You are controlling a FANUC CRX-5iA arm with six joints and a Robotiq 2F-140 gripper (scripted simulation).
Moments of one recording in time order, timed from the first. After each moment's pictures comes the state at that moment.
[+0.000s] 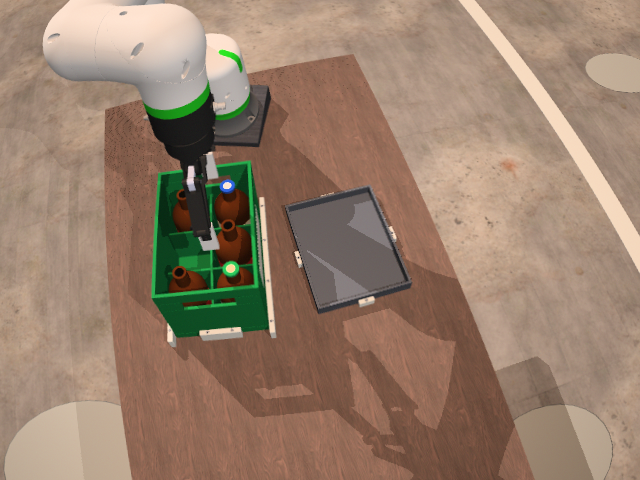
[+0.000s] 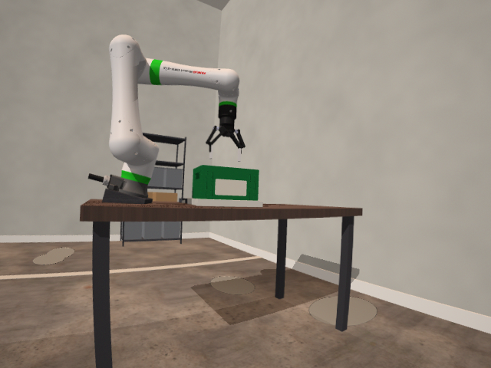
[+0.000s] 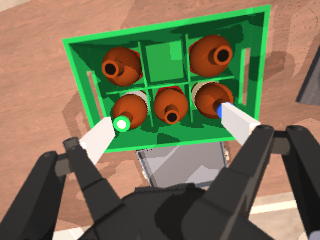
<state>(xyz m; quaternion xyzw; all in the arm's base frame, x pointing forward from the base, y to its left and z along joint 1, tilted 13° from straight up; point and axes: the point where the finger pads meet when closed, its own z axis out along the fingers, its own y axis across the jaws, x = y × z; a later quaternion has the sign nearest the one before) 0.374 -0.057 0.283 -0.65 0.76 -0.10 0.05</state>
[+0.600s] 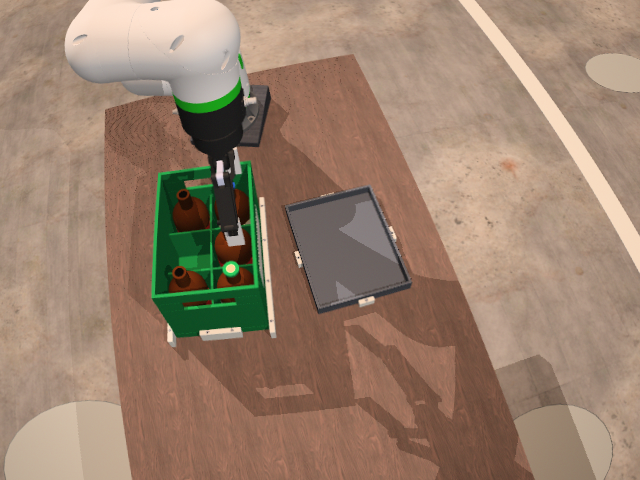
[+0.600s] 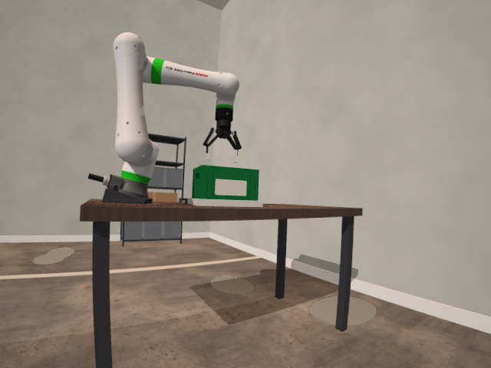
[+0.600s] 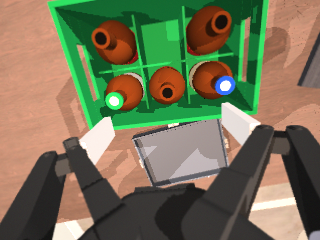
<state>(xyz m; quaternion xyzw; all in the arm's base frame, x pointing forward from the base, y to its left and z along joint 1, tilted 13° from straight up) 0.378 -0.015 0.280 -0.65 0.76 -0.10 0.05</state>
